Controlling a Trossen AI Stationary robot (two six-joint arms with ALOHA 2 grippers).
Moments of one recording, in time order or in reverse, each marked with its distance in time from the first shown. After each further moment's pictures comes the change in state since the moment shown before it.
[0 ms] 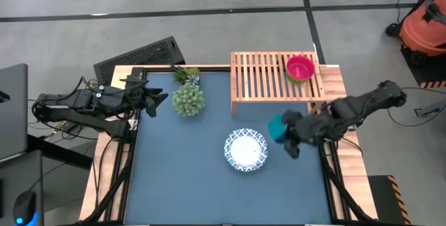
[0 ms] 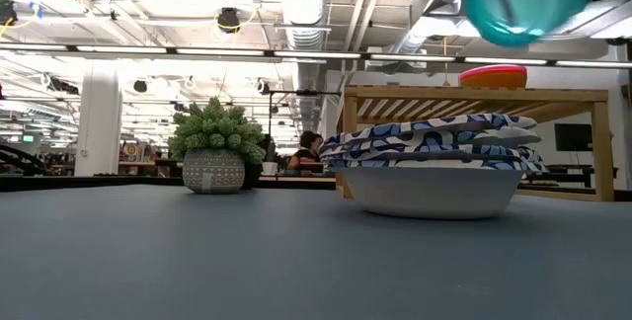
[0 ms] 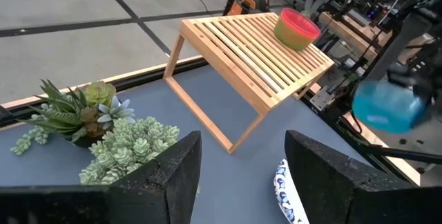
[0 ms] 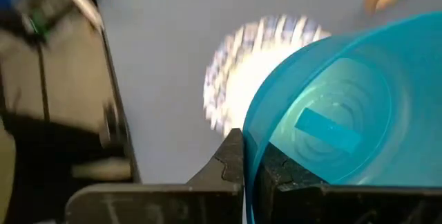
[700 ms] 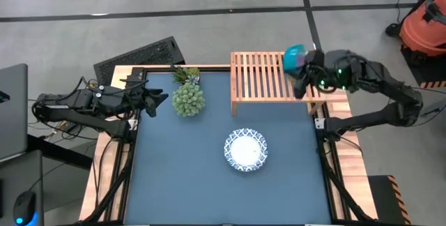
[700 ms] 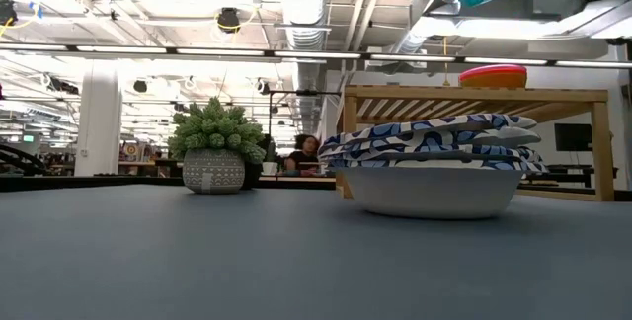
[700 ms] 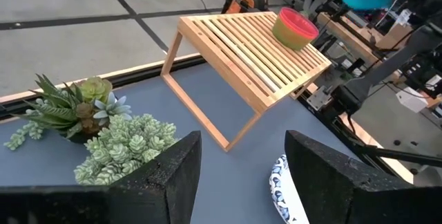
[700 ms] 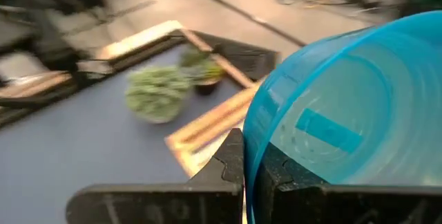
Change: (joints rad) left arm 0.000 0.000 0.000 0.000 0.010 -0.021; right arm -0.609 -0.063 0.309 -0.048 0.160 -0.606
